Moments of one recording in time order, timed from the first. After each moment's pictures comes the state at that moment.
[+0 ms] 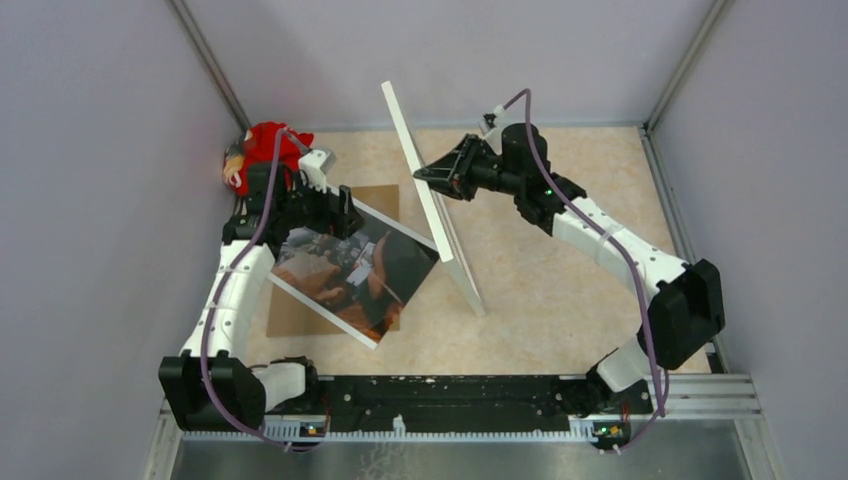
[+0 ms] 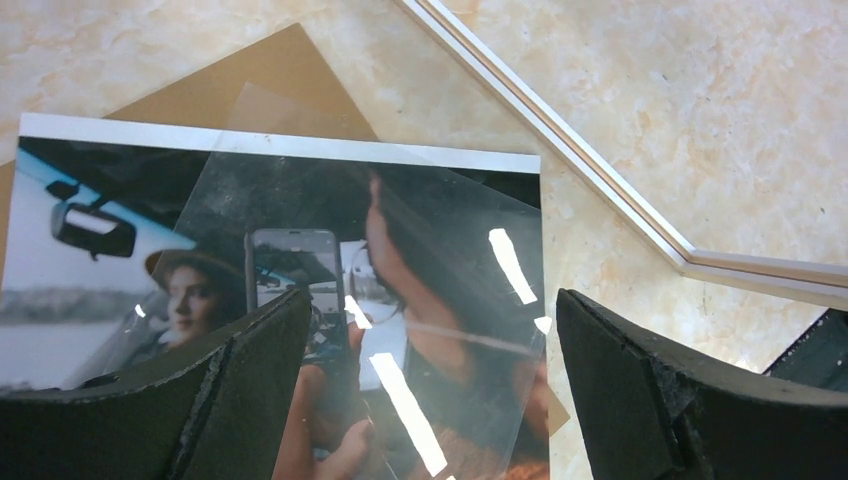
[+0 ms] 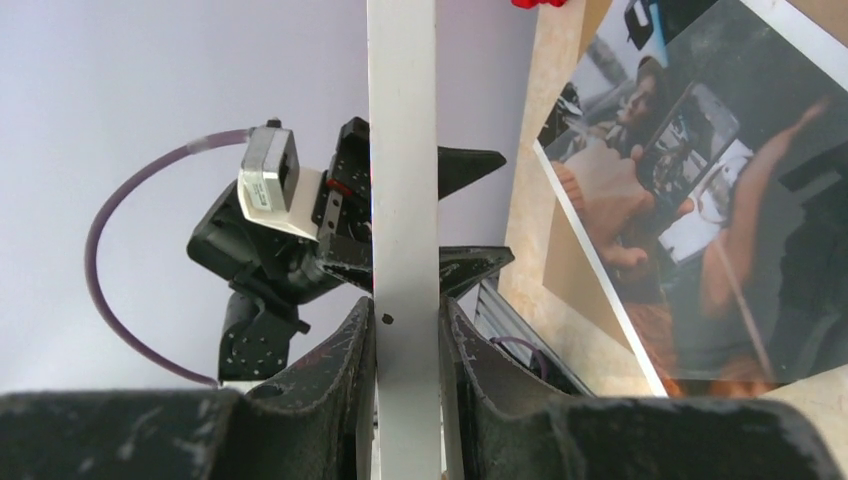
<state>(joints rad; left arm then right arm) 0.00 1.19 1.08 -0.54 0.61 0.12 0.62 1.54 1.38 -0.07 -0.44 1.21</state>
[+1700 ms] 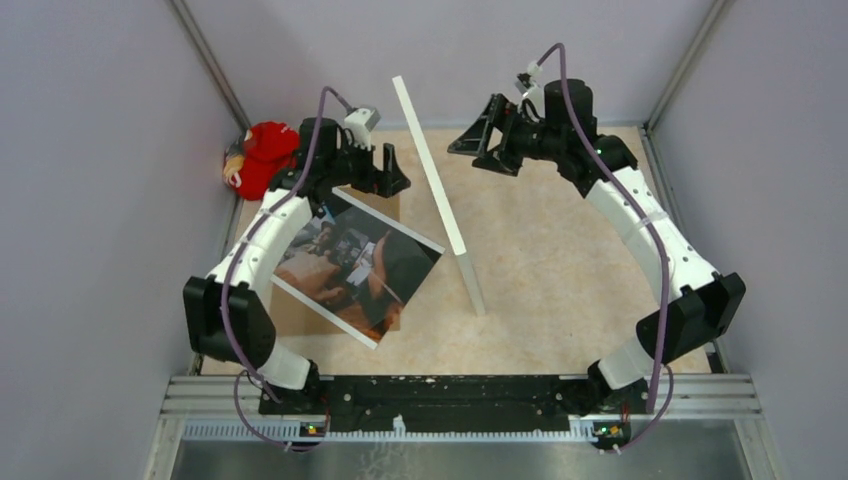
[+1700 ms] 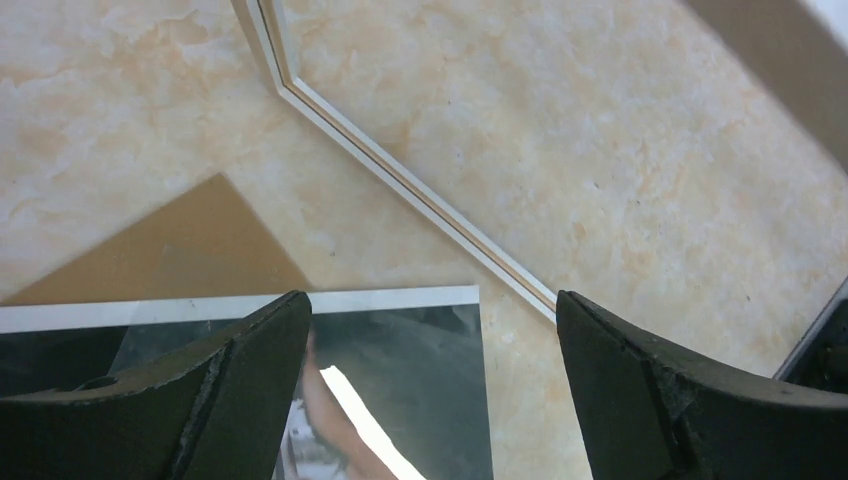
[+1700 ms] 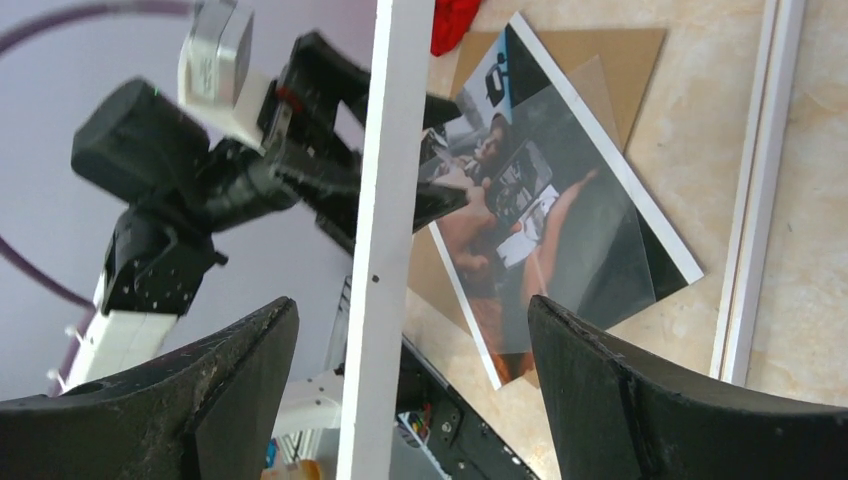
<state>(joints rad) -0.23 1.47 1.33 -0.38 0.54 -0.07 0.42 1.54 1.68 -0.55 -0.52 0.78</state>
